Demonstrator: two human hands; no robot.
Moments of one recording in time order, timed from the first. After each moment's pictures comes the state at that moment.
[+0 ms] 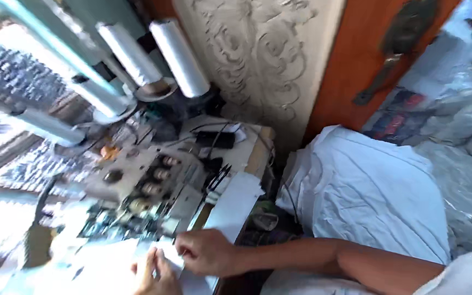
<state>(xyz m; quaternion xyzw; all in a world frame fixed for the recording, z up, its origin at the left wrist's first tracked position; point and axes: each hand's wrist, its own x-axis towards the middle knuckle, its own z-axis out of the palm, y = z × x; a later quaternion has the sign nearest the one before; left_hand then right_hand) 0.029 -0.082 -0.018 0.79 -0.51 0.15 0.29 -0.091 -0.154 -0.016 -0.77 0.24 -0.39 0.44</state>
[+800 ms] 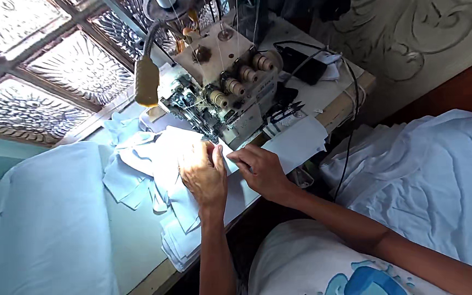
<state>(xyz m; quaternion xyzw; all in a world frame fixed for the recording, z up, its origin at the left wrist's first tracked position) 0.024 -0.097 -0.010 0.83 -0.46 0.12 0.30 -0.096 -0.168 -0.031 -0.84 0.21 -0.39 0.32</state>
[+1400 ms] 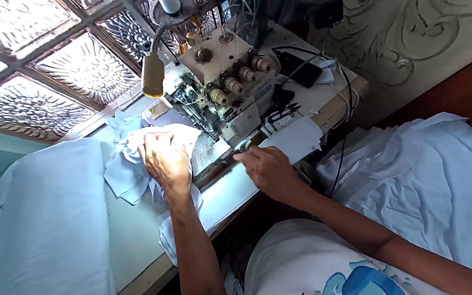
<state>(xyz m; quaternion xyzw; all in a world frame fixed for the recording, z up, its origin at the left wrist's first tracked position) 0.090 -0.081 -0.009 0.87 -0.41 0.12 0.25 -0.124 -0.169 -0.018 -0.91 0.20 -0.31 0.20</state>
